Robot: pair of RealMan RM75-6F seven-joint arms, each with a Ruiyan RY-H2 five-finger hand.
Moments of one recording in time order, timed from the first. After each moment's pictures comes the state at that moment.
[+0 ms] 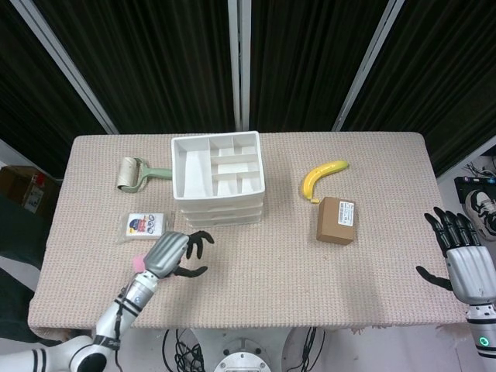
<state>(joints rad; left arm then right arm) -0.51 -1.49 -0.19 -1.84 1.32 1.00 0.08 0.10 -1.08 0.05 -1.55 -1.60 1.54 0.05</state>
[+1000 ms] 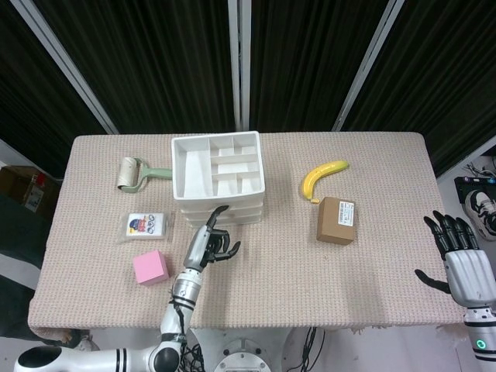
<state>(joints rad) -0.53 -2.00 -0.33 -1.62 1.06 1.21 -0.12 0.08 -1.09 0.05 -1.58 -1.58 1.53 0.02</state>
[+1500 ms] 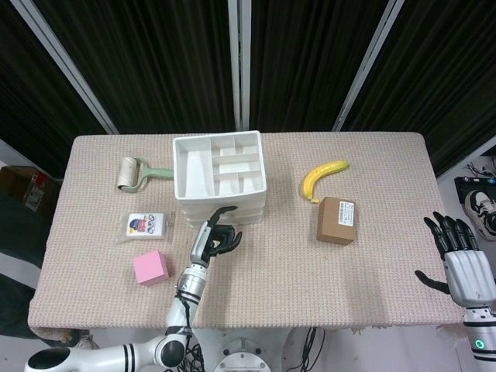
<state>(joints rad) -0.53 -2.06 -0.37 -1.46 1.17 1.11 -0.55 0.08 -1.09 0.05 -1.61 -1.56 1.51 0.00</state>
